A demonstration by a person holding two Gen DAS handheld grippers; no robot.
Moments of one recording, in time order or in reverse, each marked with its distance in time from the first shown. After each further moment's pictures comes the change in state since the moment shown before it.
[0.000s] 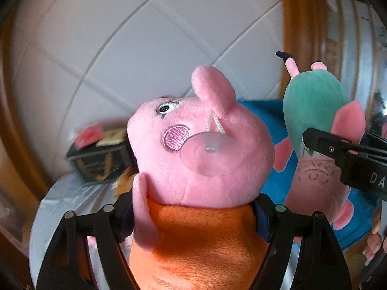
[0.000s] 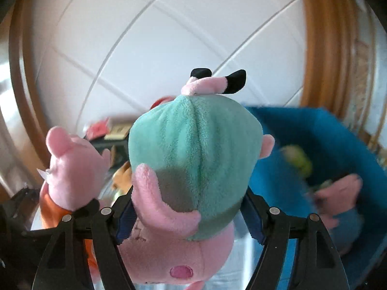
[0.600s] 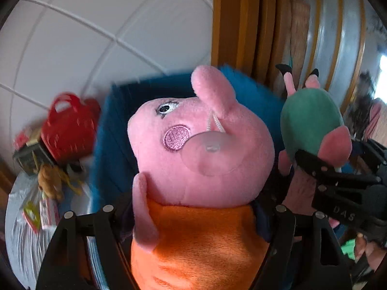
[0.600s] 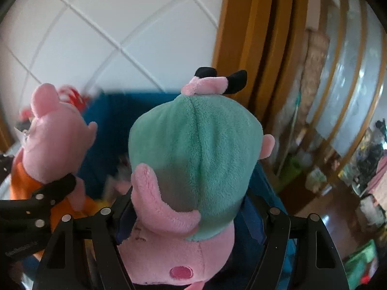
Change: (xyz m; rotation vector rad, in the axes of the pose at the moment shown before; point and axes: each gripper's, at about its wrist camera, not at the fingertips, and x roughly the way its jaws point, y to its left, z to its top) left arm 0.112 -0.349 0.031 0.039 0.257 -0.058; right arm -0.008 -0.373 -0.023 -0.075 0.184 -0.194
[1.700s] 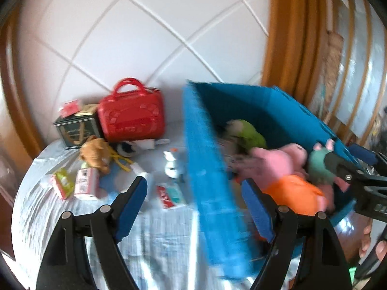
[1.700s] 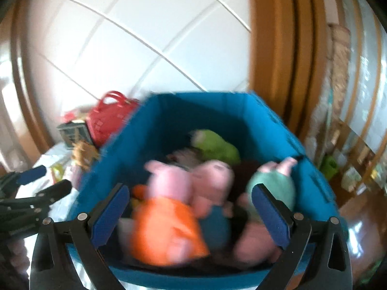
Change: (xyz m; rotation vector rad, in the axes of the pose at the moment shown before) left arm -0.117 0.139 -0.094 -0.218 -0.166 0.166; right arm -0.074 0.076 -0.030 0.001 -0.150 0.266
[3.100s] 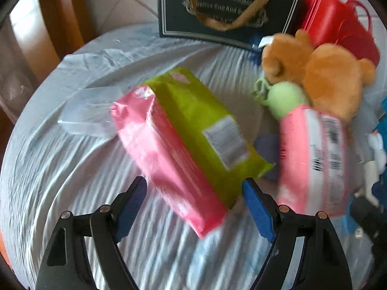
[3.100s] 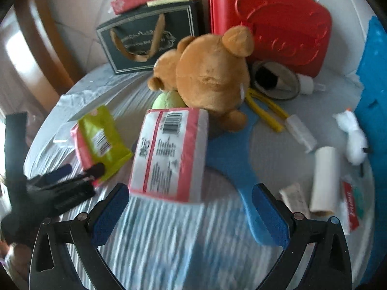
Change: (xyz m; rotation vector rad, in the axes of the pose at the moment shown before) left arm 0.315 0.498 -0.126 -0.302 0.413 0.237; right arm 0.410 0.467 -0.075 -0.059 0.439 0.170
